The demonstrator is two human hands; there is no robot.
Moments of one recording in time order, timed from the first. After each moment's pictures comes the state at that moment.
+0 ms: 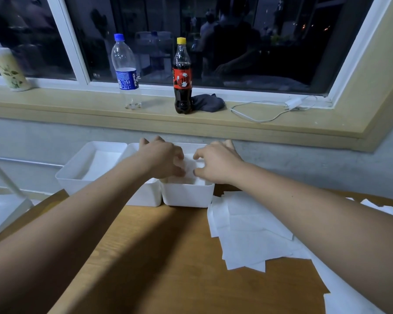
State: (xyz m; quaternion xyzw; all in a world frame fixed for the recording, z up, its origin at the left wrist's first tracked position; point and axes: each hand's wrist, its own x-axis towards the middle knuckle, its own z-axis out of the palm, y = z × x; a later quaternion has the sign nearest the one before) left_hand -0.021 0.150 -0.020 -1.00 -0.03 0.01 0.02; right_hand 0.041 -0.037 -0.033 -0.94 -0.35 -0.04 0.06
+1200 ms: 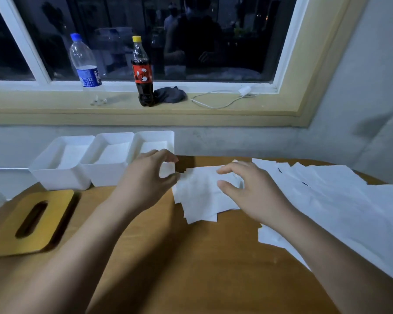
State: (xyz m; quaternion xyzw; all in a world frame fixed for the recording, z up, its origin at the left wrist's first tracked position) left_hand -0.159 0.044 -0.022 -0.95 0.02 -0.16 -0.25; right_hand -0.131 -0.229 -0.030 -0.90 -0.22 -0.06 0.36
